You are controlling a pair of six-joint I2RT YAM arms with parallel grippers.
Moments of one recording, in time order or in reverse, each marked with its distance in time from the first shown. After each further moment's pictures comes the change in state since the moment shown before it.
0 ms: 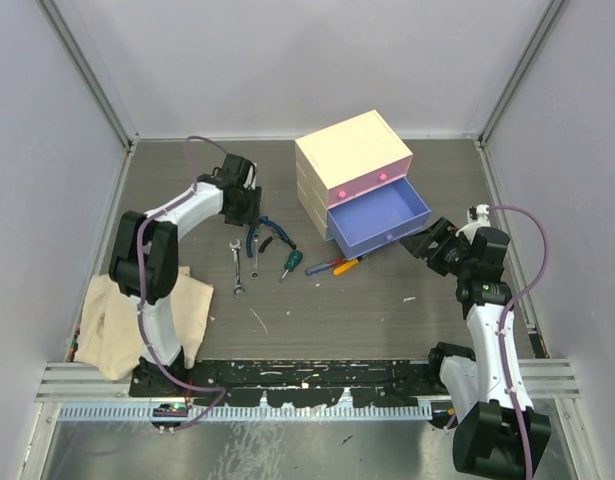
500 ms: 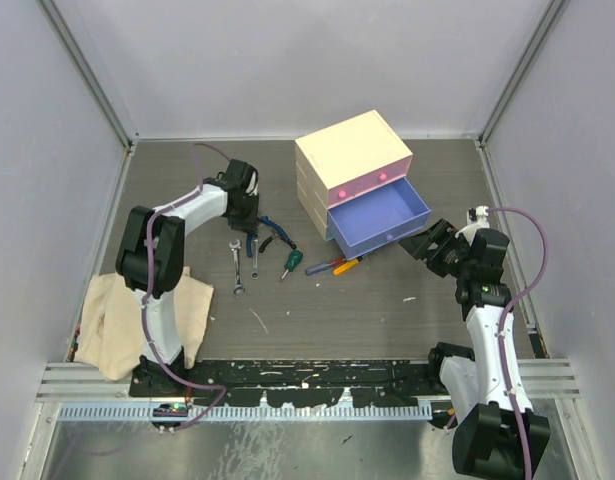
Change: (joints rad) left arm 0.000 0.072 -0.006 0.011 0.012 -0.018; right arm 0.000 -0.011 -0.015 0.000 -0.011 0.009
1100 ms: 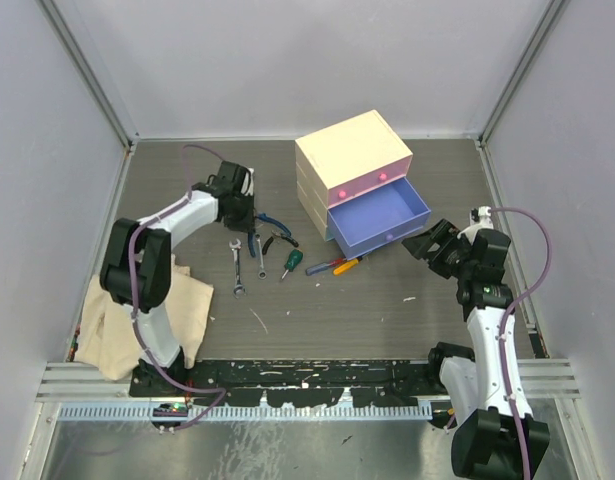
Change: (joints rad) left arm 0.000 -0.116 -0.105 0.049 0.045 -0.002; right arm 0.000 -0.022 0.008 -0.037 0.048 -0.016
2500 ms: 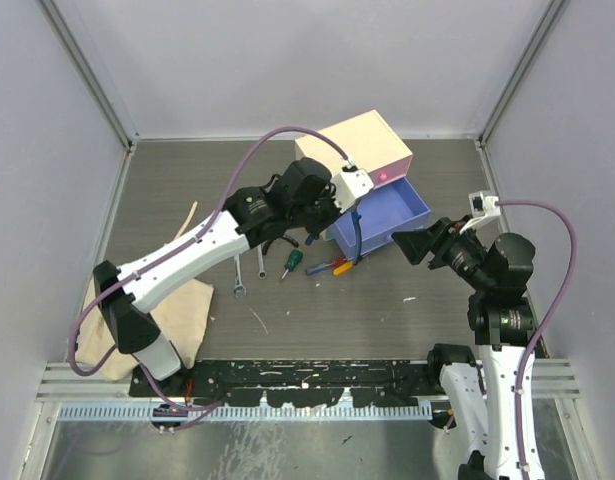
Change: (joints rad) left arm -0.616 -0.256 0.384 -0.189 -0.121 0.502; right arm 0.130 -0.207 0.286 -0.129 -0.130 -0.136
